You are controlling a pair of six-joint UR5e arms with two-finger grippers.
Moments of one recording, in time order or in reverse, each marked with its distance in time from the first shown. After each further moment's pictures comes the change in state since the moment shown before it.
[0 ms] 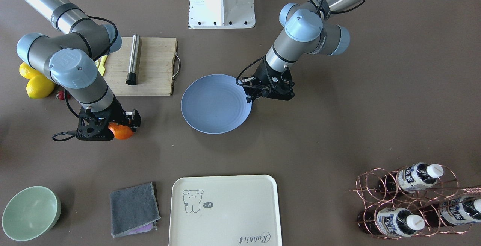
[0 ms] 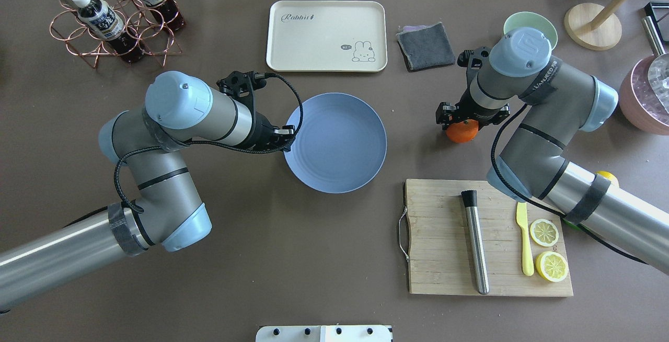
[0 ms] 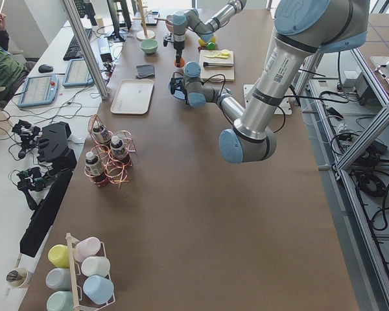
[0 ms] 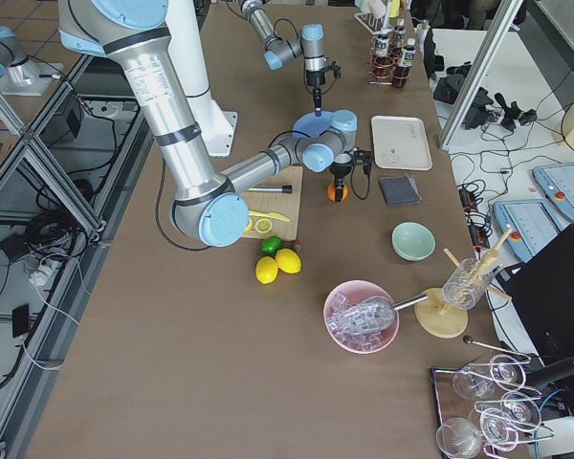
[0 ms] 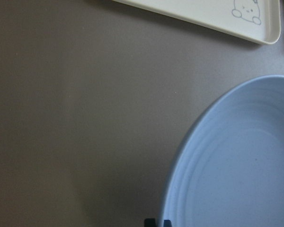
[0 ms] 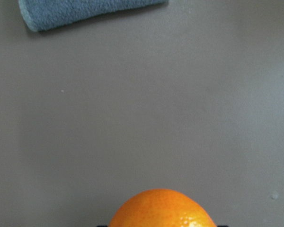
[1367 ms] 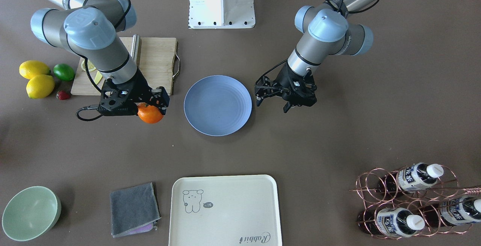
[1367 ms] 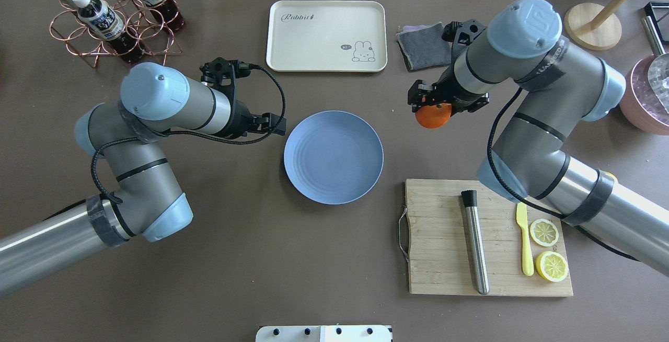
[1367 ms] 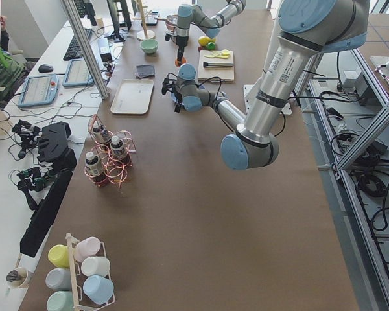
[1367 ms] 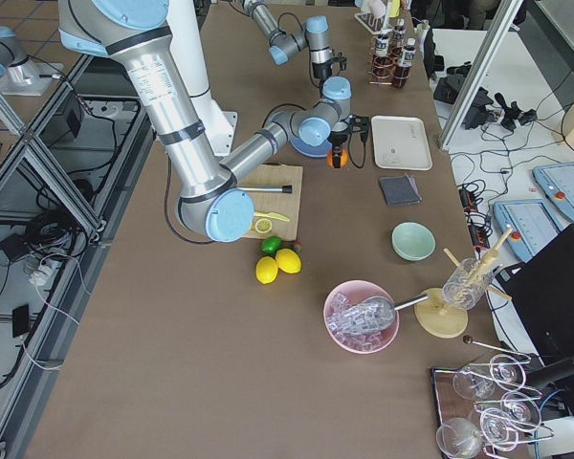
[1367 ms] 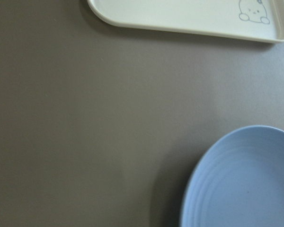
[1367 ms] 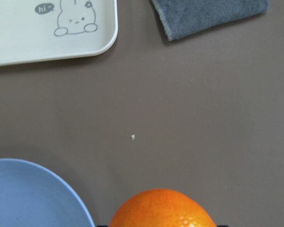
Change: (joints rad) left arm -0.116 0.082 -0.072 0.031 -0.003 0.257; right arm -0.098 0.063 0.149 -0.011 -0.063 0.179
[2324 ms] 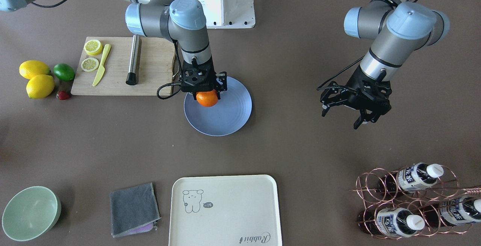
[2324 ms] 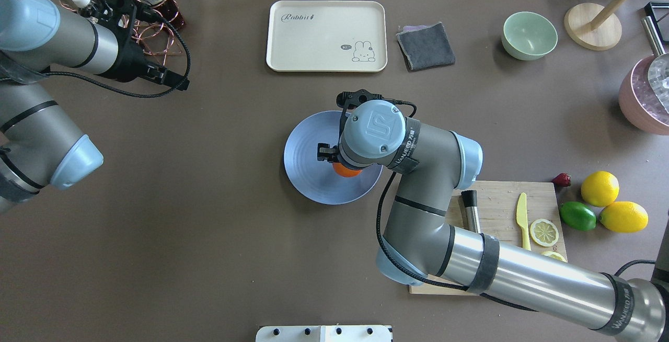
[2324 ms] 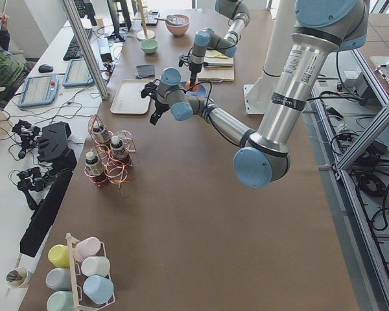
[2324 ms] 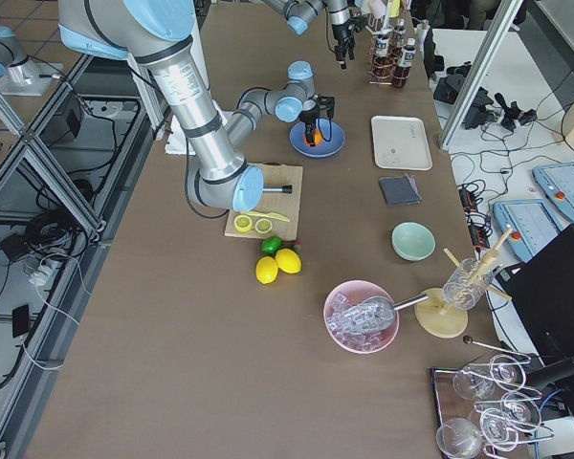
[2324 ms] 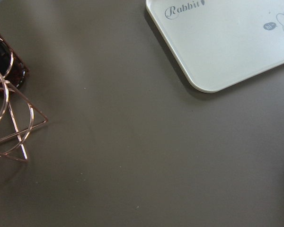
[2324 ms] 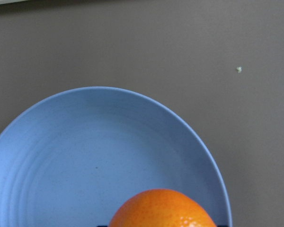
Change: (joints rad) left arm -0.217 0.138 -0.090 0.091 -0.068 0.480; right arm -0.244 0.213 -0.150 -0.051 -0.259 0.129
